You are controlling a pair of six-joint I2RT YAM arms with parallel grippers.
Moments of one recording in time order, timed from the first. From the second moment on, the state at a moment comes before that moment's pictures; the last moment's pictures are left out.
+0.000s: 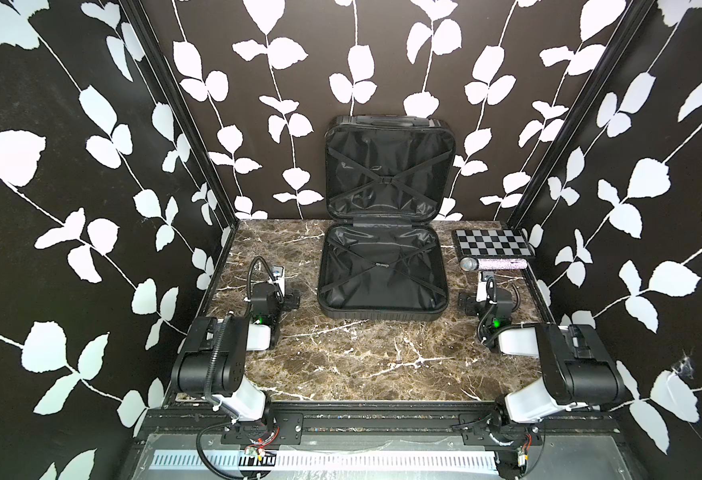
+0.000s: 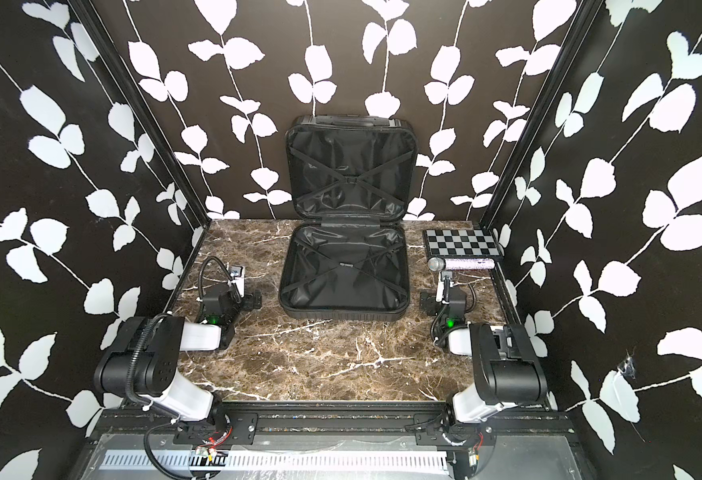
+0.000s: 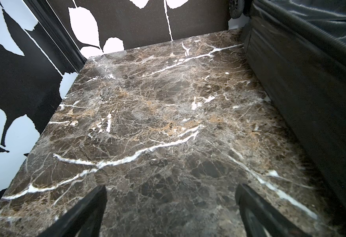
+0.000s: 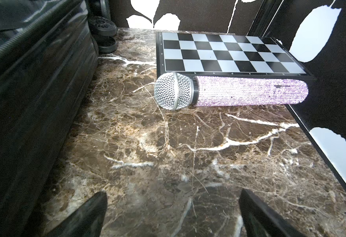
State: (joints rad) left arm -0.05 1.58 0.41 0.78 -0.03 0.16; right arm 0.01 1.54 0.38 0.70 0.08 -0.06
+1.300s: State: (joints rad) left arm -0.07 1.26 0.83 -0.26 0.29 -0.22; right arm 0.01 1.29 1.08 -0.01 0.05 0.06
